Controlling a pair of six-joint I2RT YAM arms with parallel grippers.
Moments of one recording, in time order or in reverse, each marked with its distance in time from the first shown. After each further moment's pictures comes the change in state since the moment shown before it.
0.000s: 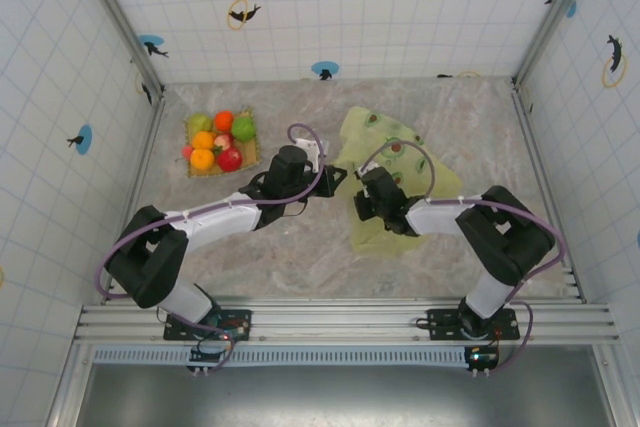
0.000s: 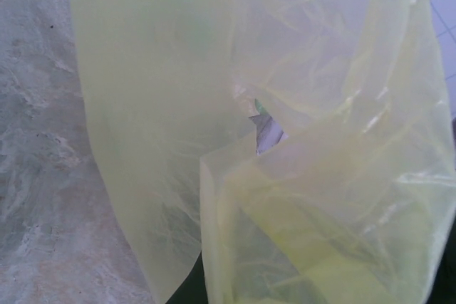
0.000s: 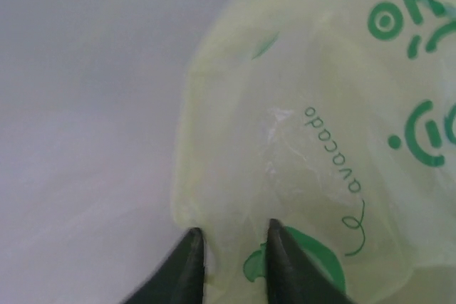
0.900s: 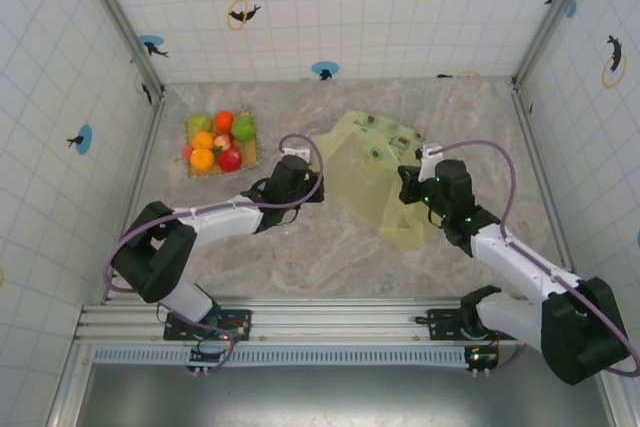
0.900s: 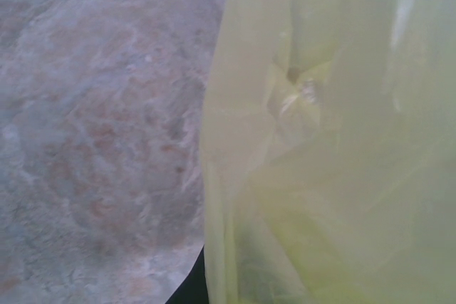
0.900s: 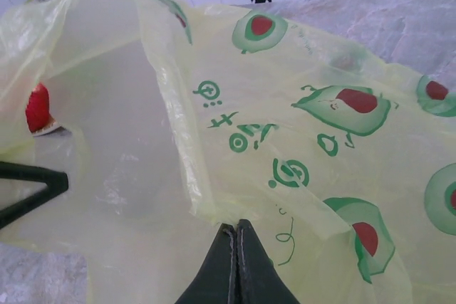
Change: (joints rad) left arm 0.011 0.042 -0.061 -0.084 -0.304 0.065; right arm -0.289 -0.610 -0.193 -0.037 -0.262 0.010
